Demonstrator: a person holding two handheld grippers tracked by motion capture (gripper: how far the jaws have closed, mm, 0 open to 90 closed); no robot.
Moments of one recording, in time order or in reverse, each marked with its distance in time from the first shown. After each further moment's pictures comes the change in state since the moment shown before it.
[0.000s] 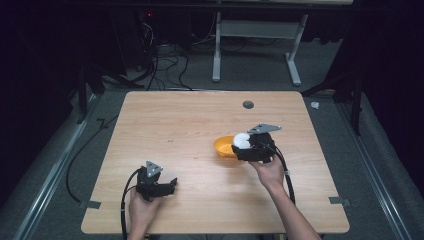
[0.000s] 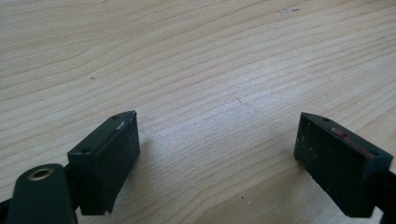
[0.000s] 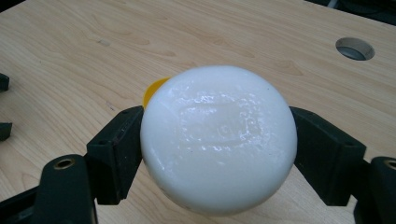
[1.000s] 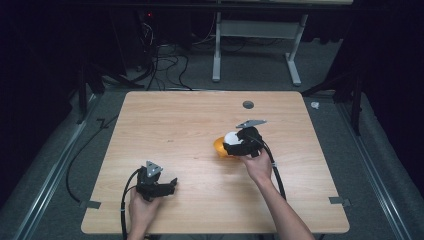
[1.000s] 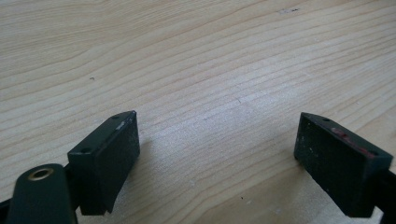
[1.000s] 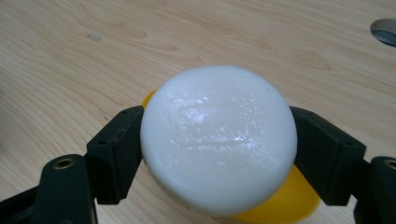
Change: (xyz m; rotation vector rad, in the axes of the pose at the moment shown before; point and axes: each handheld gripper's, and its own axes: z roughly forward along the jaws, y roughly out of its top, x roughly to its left) left arm 0.000 0.000 0.000 0.000 -0.001 0.001; right arm 0.004 0.012 0.042 0.071 0.011 0.032
